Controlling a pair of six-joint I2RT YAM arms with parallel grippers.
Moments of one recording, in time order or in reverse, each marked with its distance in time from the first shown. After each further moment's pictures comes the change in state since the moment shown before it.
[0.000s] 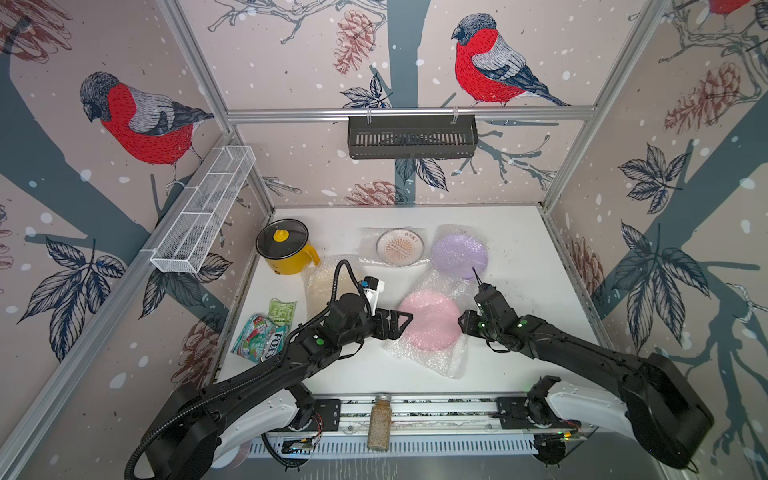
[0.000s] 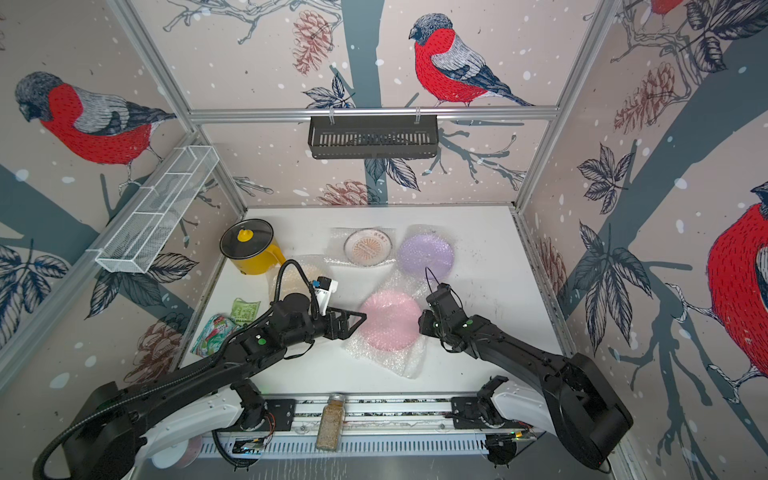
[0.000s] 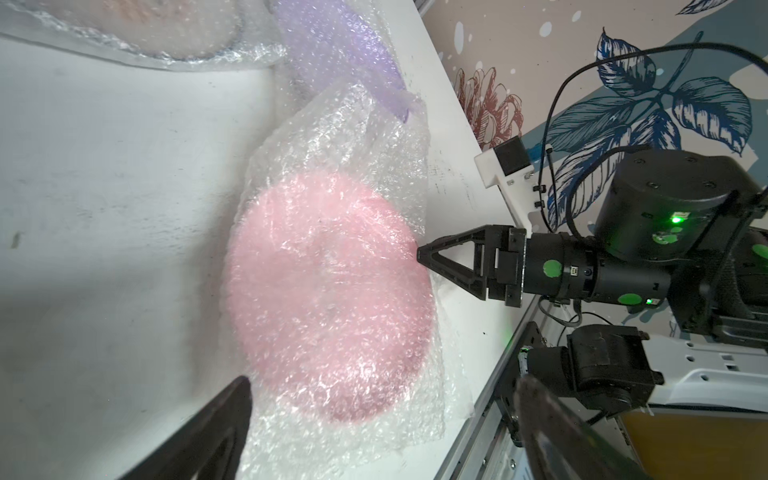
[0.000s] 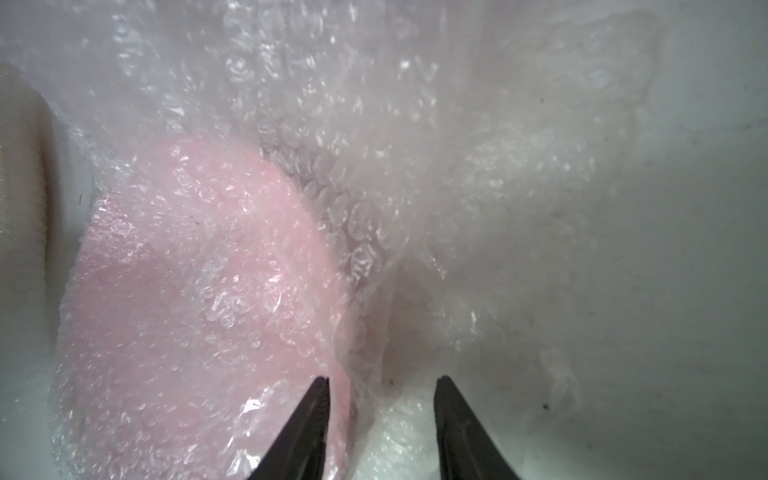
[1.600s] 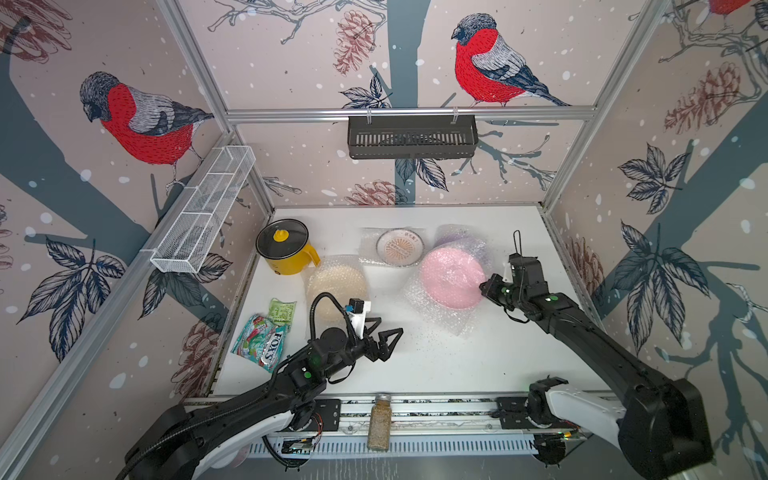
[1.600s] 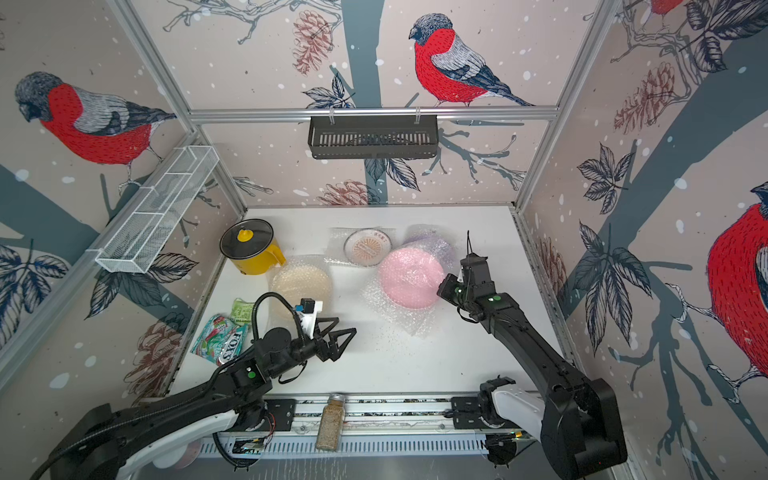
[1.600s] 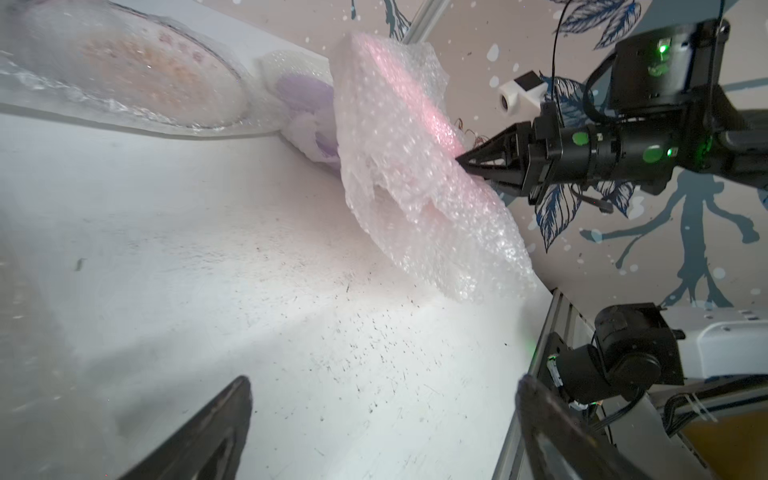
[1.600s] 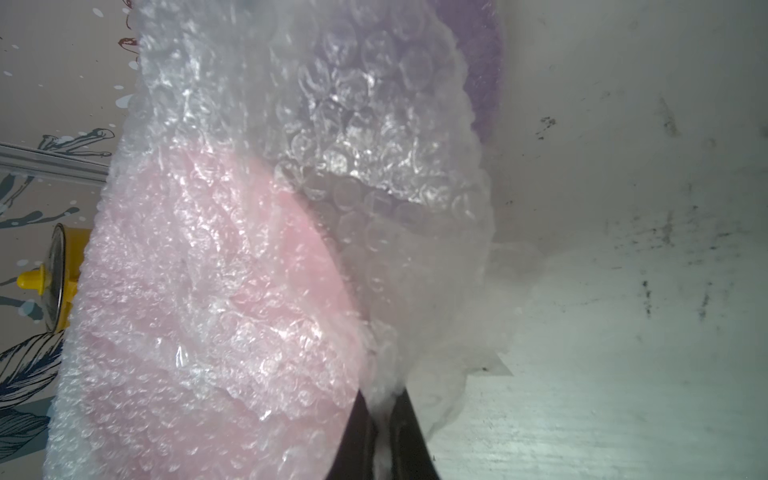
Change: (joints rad) left arm -0.127 -0.168 -0.331 0.395 -0.175 0.087; right arm -0.365 -0.068 0.214 -0.101 -0.224 -0.019
